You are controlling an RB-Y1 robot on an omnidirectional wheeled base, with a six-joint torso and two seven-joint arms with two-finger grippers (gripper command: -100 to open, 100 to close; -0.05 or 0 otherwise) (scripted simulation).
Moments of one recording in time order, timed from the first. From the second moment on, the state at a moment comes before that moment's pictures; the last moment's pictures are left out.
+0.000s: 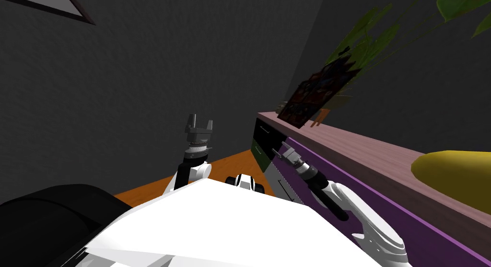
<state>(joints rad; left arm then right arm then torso) 0.50 0.01 0.01 -2.39 0.01 -0.54 0.17 0.38 -0.70 -0.03 -2.09 0.77 -0.51 0.36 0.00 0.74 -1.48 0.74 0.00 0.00</state>
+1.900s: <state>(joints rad) 0.50 0.01 0.01 -2.39 0.01 -0.54 0.17 0.23 -1.18 0.01 -1.72 1.20 -0.48 0.70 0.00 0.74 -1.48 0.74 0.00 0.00</state>
